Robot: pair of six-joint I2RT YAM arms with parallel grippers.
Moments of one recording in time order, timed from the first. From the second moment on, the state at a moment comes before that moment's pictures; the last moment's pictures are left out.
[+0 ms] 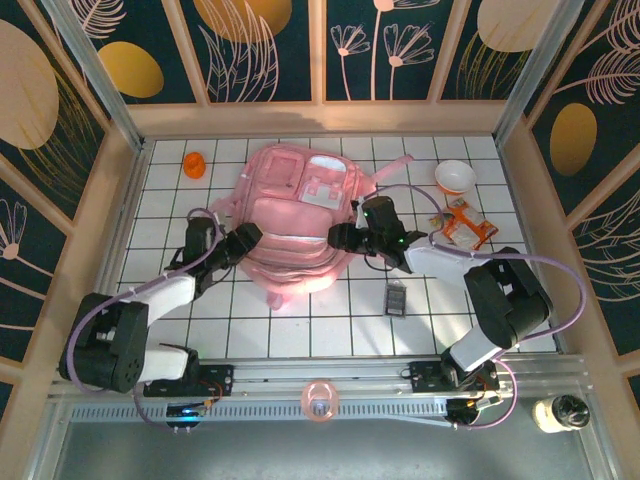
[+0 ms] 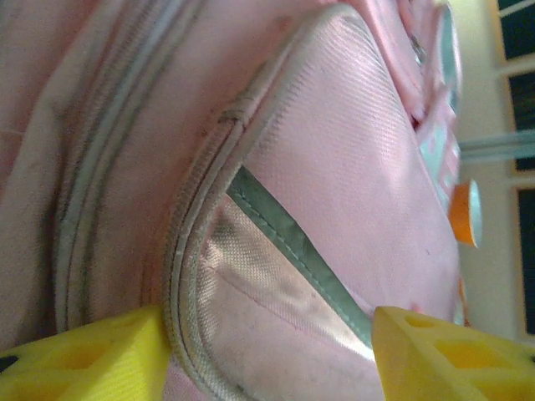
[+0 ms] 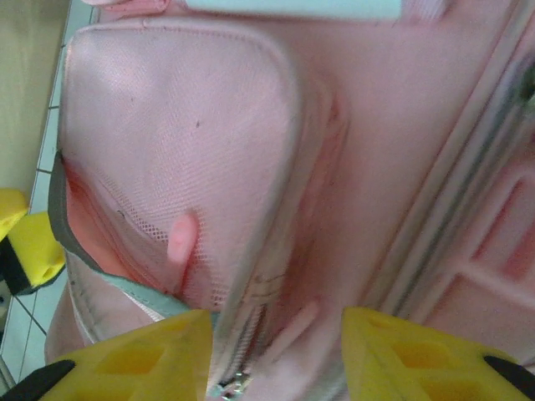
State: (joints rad) left arm -0.25 1.31 0.44 0.30 0.37 -0.98; right arm 0.60 1.56 0.79 0.09 -0.31 0.66
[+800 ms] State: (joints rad) left arm -0.28 0.84 0.46 -0.06 0.21 -0.64; right arm 0.75 1.21 0.61 0.10 -0.11 0.74
